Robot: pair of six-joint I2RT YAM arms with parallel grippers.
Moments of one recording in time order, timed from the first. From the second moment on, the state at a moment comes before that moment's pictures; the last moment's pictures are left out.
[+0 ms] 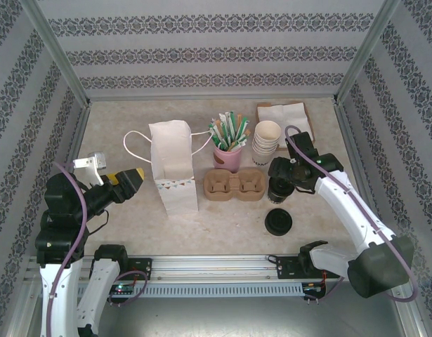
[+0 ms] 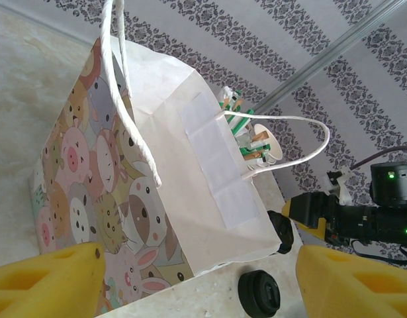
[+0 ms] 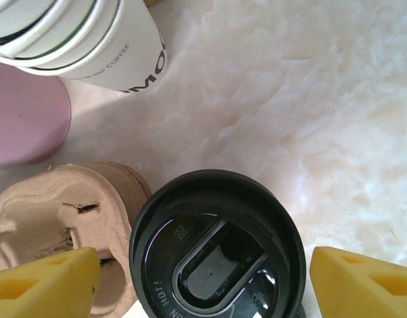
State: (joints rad) left arm 0.04 0.50 0.96 -0.81 0.57 -0.54; right arm 0.28 1.16 1.02 -0.96 0.07 0.60
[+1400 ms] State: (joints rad) left arm 0.04 0.47 0.91 -0.77 0.50 -0.52; right arm 0.54 1.45 1.27 -1.00 -0.45 -0.96
